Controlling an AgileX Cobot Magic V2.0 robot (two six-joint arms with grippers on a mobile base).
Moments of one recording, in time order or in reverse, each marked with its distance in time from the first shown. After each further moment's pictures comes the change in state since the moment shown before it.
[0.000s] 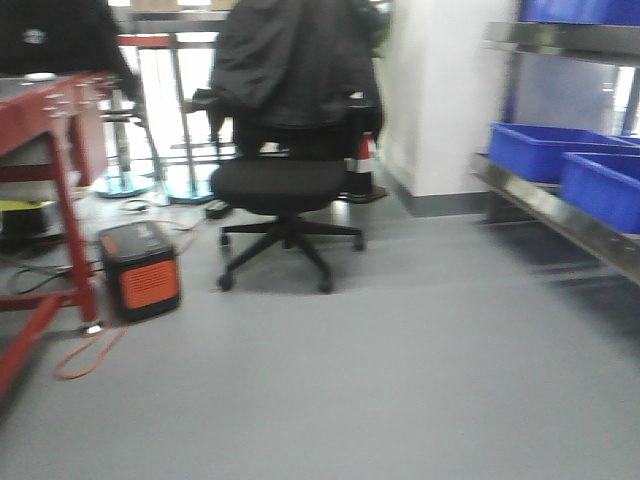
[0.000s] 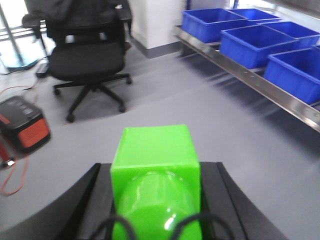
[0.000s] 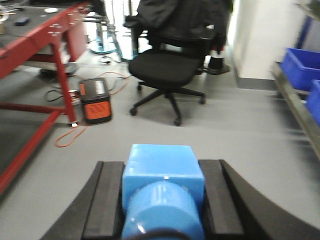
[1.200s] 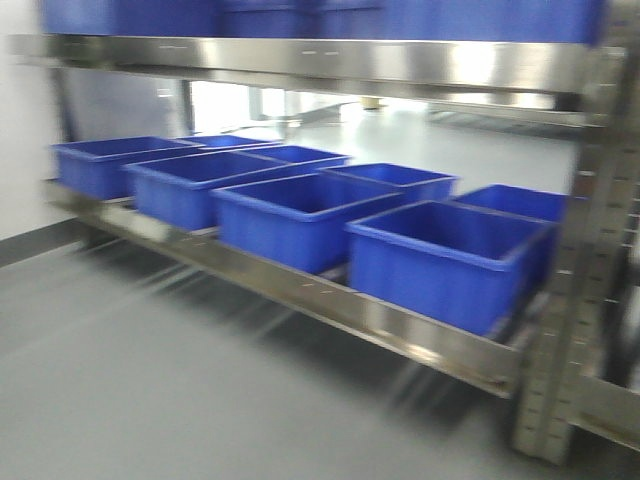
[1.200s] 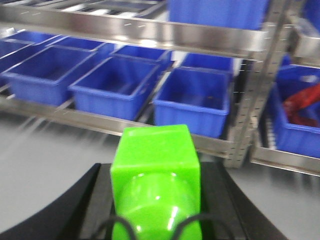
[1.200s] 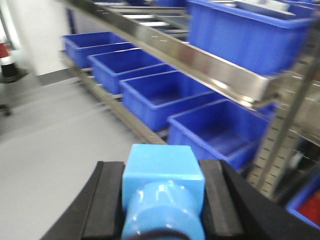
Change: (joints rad) left arm 0.000 0.000 0.000 0.000 0.000 0.000; right arm 0.000 0.000 0.000 0.000 0.000 0.000
